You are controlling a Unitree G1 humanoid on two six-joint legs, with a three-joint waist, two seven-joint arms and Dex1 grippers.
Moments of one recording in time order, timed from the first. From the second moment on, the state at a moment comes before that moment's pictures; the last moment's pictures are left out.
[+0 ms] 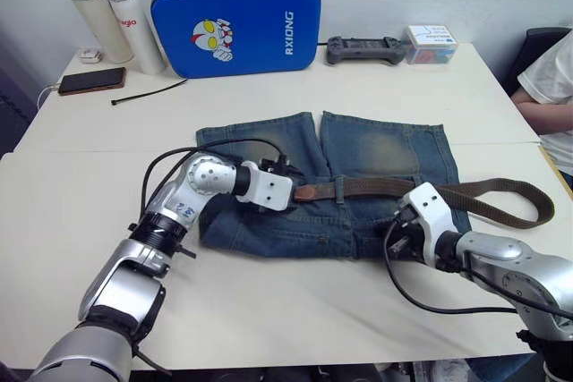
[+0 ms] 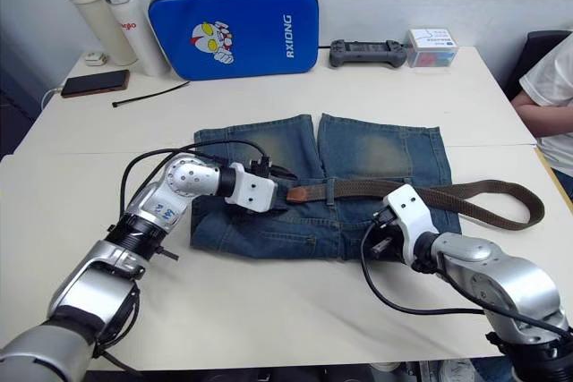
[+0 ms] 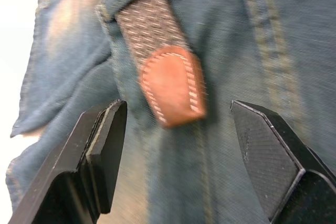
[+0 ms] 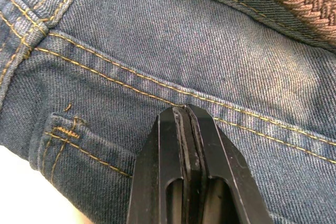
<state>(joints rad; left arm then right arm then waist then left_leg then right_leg) -0.85 0.44 -0.38 0.52 0.27 -0.47 -0.90 -0.13 -0.78 -0.05 -0.54 0.68 1.08 0.33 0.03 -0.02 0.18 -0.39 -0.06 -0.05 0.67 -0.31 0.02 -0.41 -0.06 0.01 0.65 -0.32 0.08</state>
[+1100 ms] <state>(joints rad) -0.72 0.71 -0.25 0.32 0.16 -0.29 -1.04 -0.21 -0.79 -0.01 -0.46 0.59 1.06 0.43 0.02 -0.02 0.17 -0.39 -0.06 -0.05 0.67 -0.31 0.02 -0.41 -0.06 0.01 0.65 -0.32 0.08</state>
